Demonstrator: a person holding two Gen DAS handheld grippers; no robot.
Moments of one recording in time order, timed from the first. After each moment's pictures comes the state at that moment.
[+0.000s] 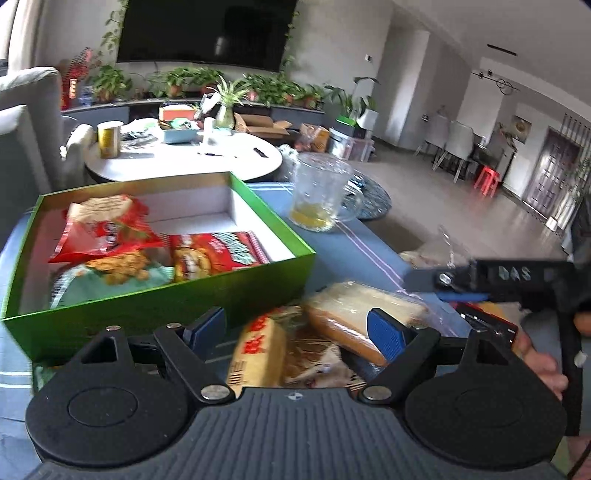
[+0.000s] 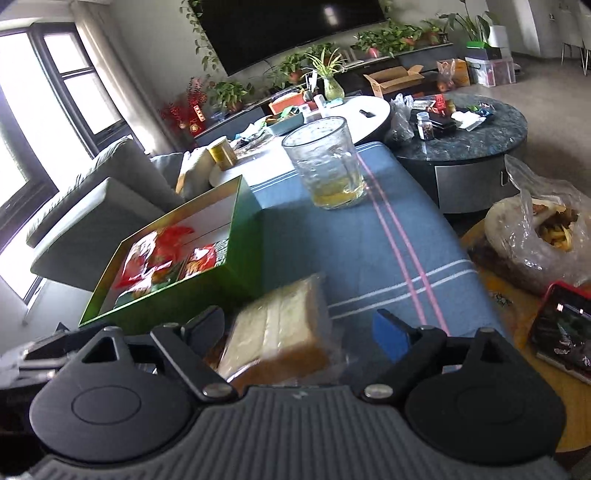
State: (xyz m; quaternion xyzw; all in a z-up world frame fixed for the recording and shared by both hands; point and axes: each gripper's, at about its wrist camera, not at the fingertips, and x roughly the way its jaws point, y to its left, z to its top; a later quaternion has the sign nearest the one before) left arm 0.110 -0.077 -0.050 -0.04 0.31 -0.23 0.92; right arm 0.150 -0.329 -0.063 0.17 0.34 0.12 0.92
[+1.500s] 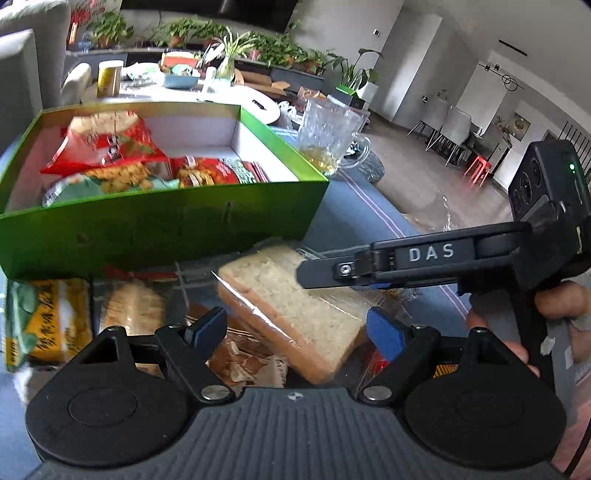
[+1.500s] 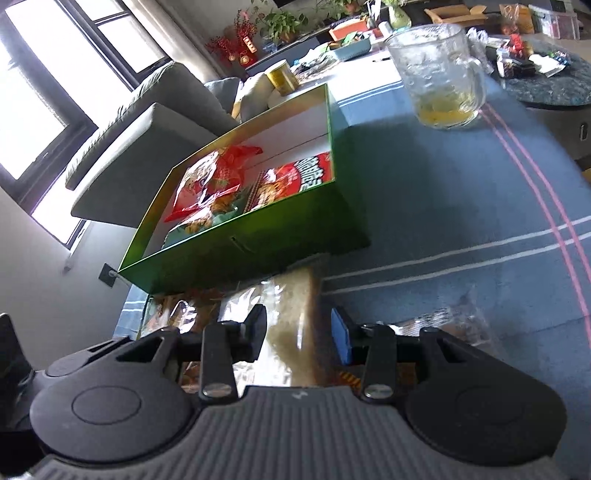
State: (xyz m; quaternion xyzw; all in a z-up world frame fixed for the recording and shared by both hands) left arm 0.104 -0.053 -0.088 -0.09 0.38 -0.24 0.89; right arm 0.169 -0.262 -0.088 0.17 0.43 0.23 0.85
